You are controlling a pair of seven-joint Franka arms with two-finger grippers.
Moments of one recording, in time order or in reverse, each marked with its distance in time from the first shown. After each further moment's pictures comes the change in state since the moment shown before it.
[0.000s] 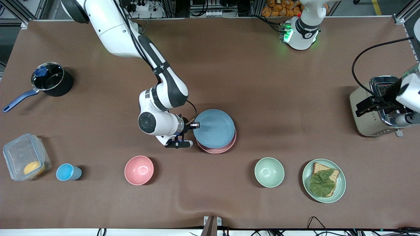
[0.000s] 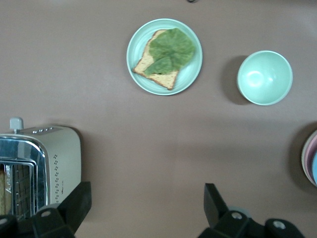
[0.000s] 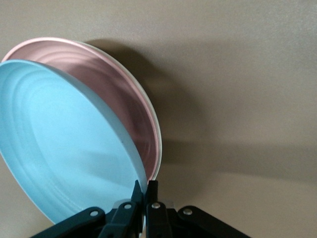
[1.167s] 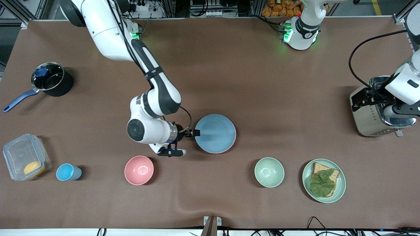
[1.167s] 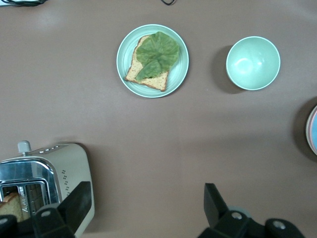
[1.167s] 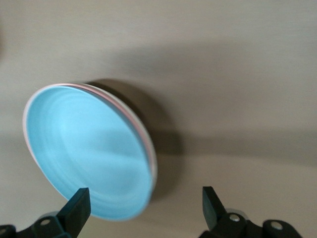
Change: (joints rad) left arm -0.184 -0.022 0.183 -0.011 0.000 0.009 0.133; right arm -0.039 0.011 -0.071 0.122 0.012 -0.149 -0.014
